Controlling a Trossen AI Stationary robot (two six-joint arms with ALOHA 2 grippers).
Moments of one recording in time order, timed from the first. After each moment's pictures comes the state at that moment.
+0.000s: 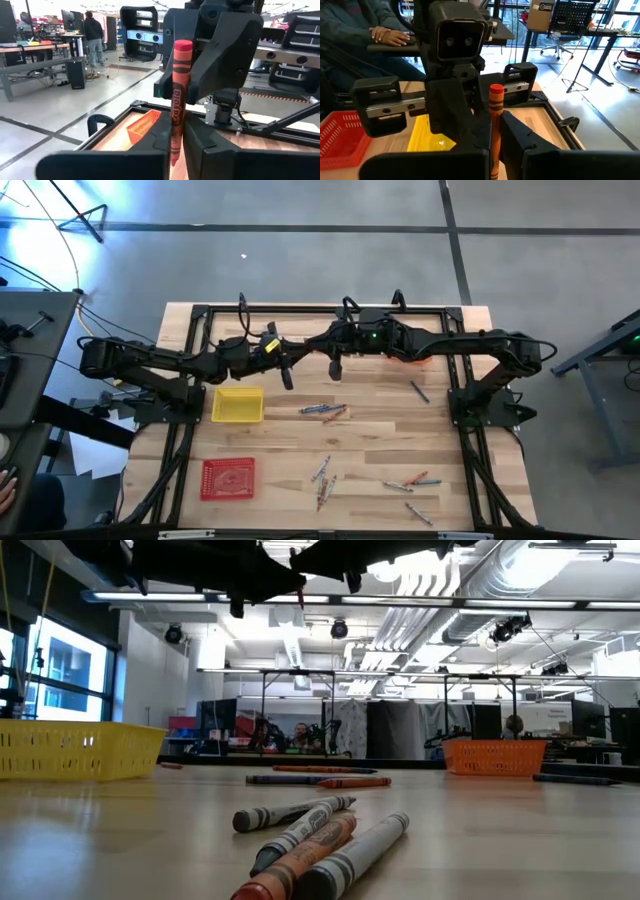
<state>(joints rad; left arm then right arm) 0.10 1.27 0.62 0.70 -0.21 -0.02 -0.17 1.57 1.23 0.15 -0.07 -0.09</state>
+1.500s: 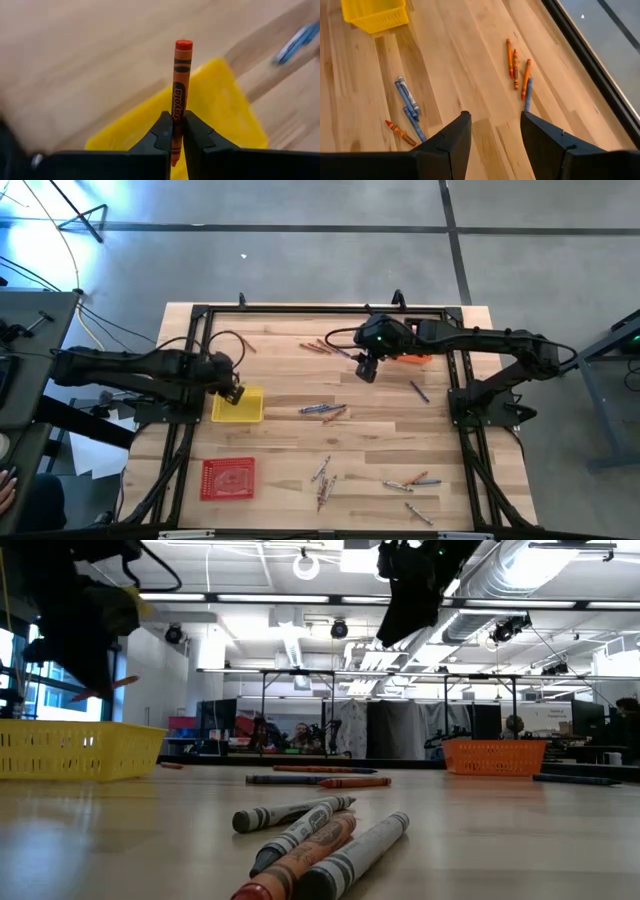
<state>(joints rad) 0.00 0.79 0.62 -1.01 -0.19 -1.00 -0.20 1.42 1.23 -0.66 0.11 0.10</state>
